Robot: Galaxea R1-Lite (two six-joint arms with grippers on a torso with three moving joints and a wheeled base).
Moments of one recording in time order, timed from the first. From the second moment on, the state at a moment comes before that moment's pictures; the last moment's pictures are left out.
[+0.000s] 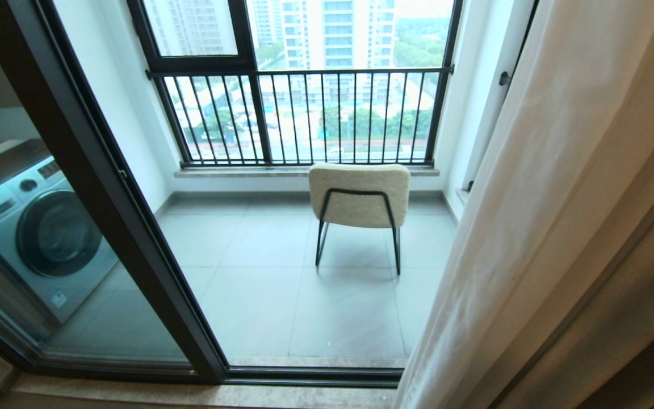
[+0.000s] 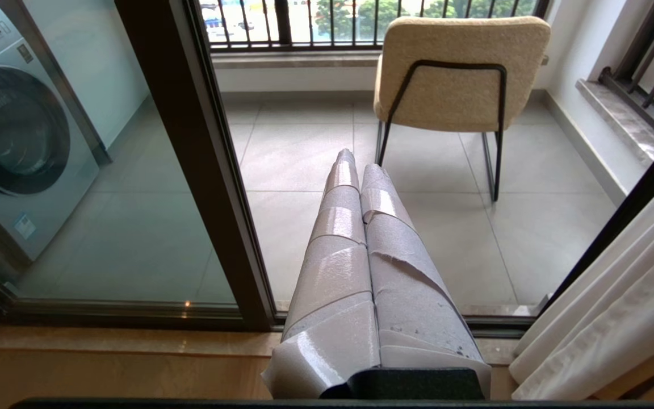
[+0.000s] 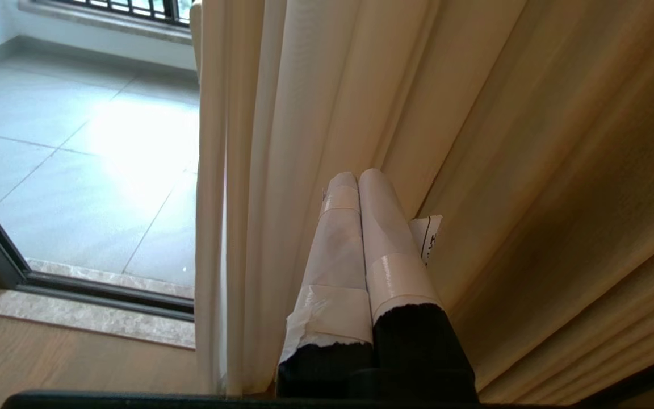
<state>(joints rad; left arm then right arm) 0.00 0.00 0.00 0.00 0.00 0.01 0.00 0.00 0.00 -0.03 0.05 -0.18</state>
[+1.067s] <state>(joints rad) 0.00 0.00 0.00 0.00 0.00 0.01 0.19 0.58 -0.44 -0.28 0.13 -0.18</state>
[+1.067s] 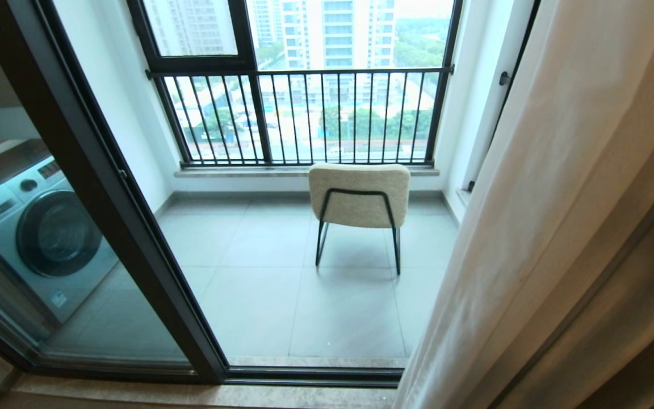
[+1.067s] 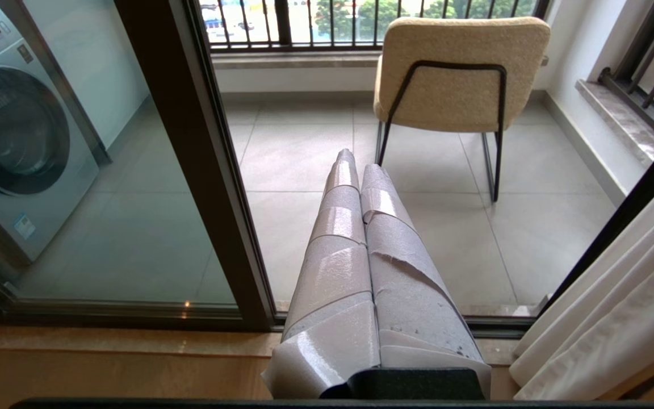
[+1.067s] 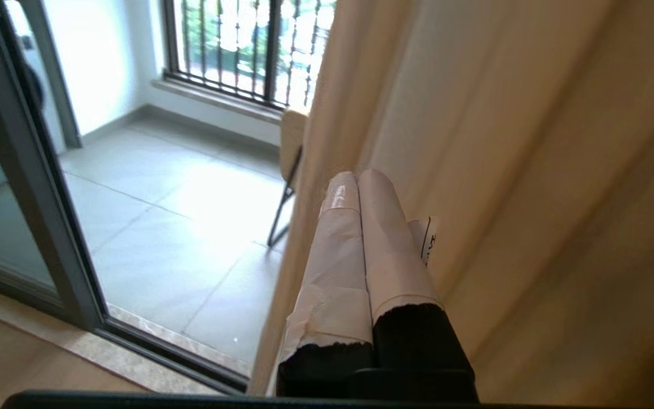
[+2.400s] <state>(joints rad) 0.00 0.00 0.00 0.00 0.00 0.01 0.34 1.12 -0.68 -0.65 0.12 0.02</state>
